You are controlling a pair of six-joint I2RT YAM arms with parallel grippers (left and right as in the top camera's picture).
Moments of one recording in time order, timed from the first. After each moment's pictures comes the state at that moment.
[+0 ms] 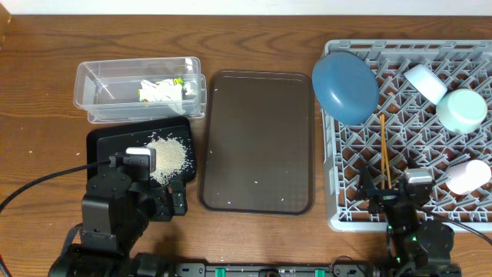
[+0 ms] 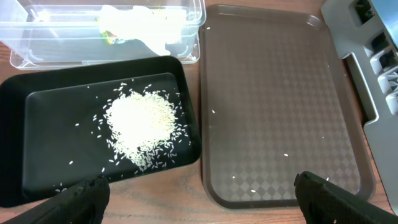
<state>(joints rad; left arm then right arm) -0.17 0.59 0.91 -1.07 0.05 -0.18 -0.01 0.01 0.18 -0.29 -0.12 0.03</state>
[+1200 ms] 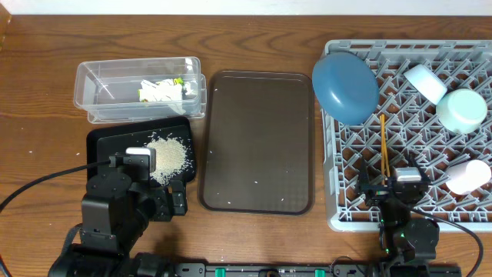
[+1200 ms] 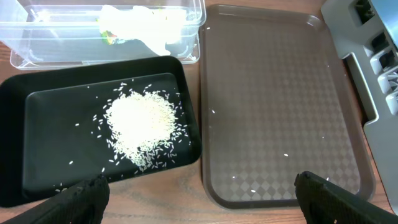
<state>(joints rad) -0.17 0.59 0.91 -1.07 0.05 -0.18 0.03 0.01 0.01 -0.07 0.02 -0.05</state>
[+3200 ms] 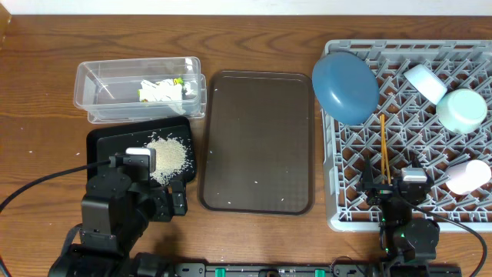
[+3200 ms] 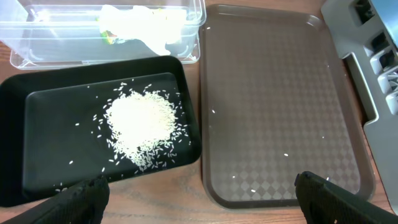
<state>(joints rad) -0.16 0.59 0.91 -1.07 0.05 -0.18 0.03 0.01 0.01 -0.07 0.06 -0.01</state>
